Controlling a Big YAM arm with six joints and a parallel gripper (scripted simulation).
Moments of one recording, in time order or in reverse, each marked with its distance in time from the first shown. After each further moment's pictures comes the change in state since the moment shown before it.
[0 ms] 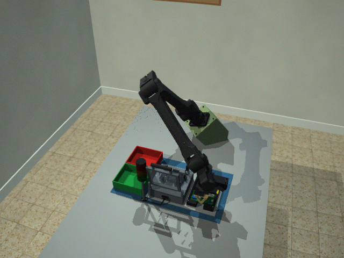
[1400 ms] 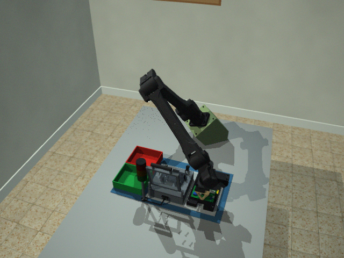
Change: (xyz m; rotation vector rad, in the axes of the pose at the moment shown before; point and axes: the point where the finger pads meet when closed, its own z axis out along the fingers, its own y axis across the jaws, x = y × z) arm -0.001 0.006 -0.021 -0.018 0.007 -0.011
